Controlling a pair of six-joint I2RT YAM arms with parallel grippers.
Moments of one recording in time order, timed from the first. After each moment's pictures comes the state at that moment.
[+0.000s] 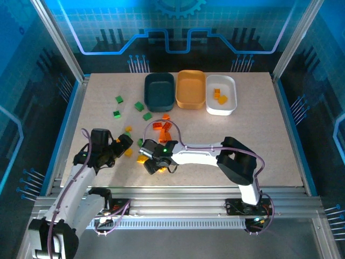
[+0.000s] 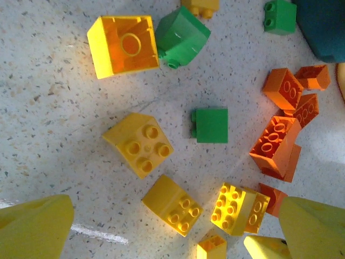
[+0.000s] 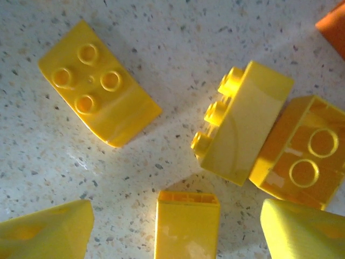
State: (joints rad) left arm -0.06 0.82 0.55 -0.66 0.19 -0.90; right arm 1.15 1.96 1.37 -0.61 0.18 0.50
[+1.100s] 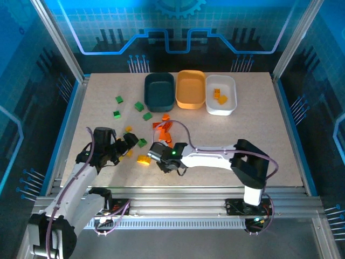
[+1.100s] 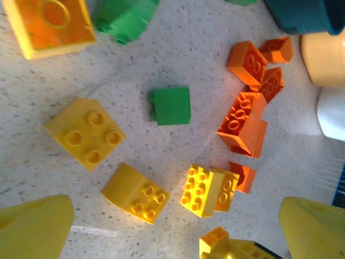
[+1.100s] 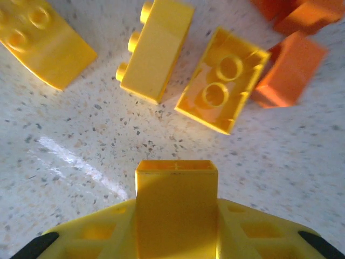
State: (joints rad) left arm -0.13 0.86 0.53 -0.54 0.31 -0.91; right arm 1.16 1.79 1.24 -0.68 0.27 0.52
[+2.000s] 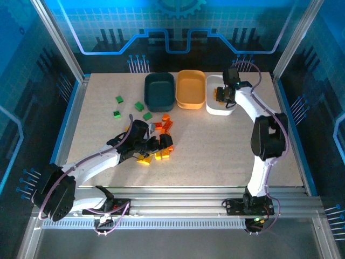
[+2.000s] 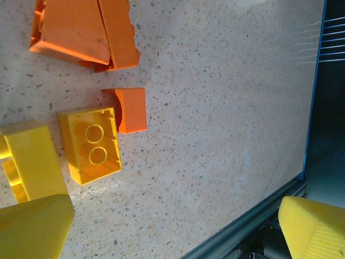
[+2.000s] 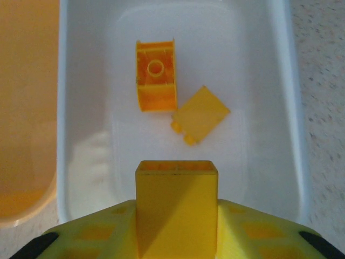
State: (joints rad) left arm -0.55 1.25 0.67 -0.21 0.36 -0.93; right arm 0.15 2.01 1.69 -0.67 0.11 0.29
